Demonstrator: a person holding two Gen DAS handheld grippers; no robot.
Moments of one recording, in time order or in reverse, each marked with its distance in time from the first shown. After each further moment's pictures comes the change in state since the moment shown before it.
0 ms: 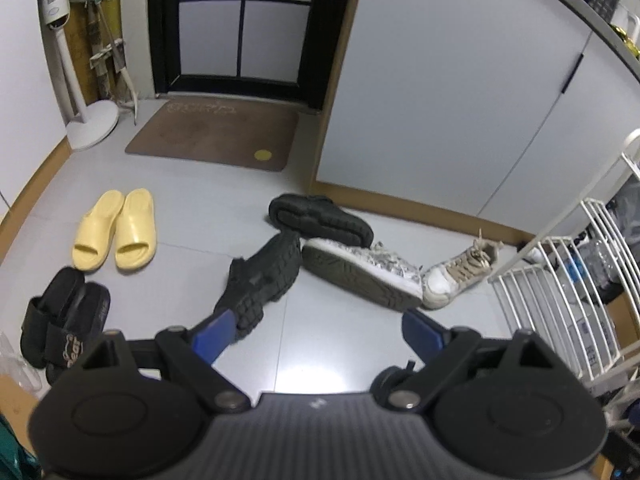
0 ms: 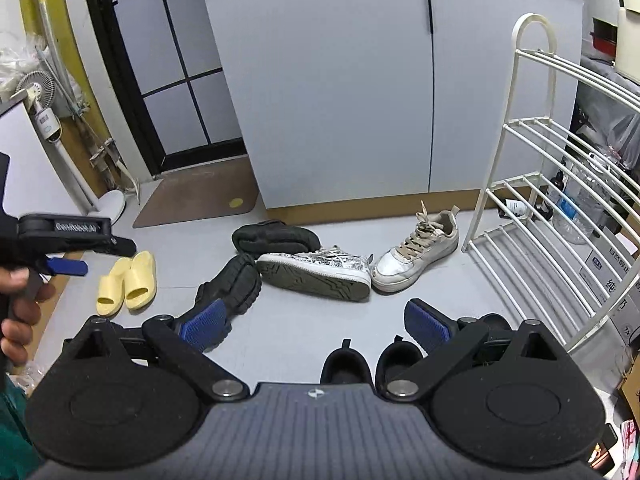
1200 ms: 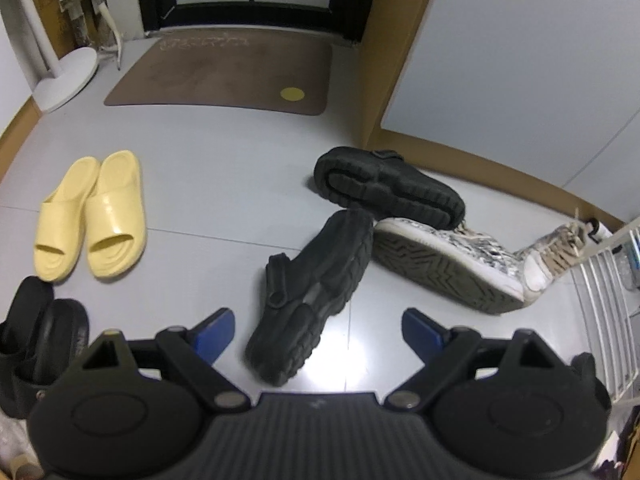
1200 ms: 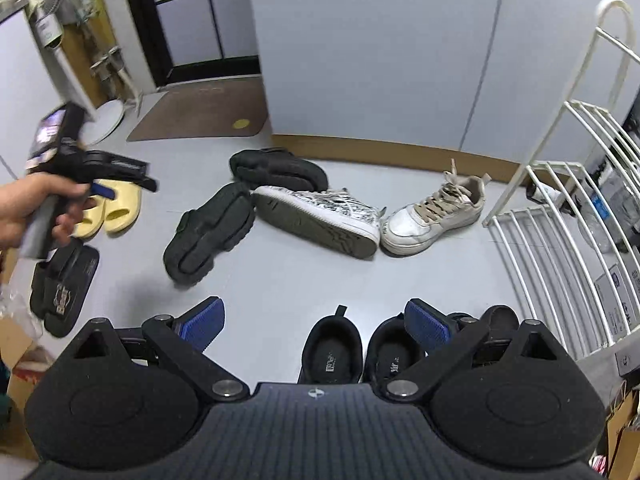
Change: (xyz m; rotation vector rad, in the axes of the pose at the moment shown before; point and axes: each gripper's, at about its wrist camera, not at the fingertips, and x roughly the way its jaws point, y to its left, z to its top) left arm 0.239 0.110 0.034 0.011 0.176 0.030; right arm 0.096 0.022 0.001 -0.180 0.224 0.008
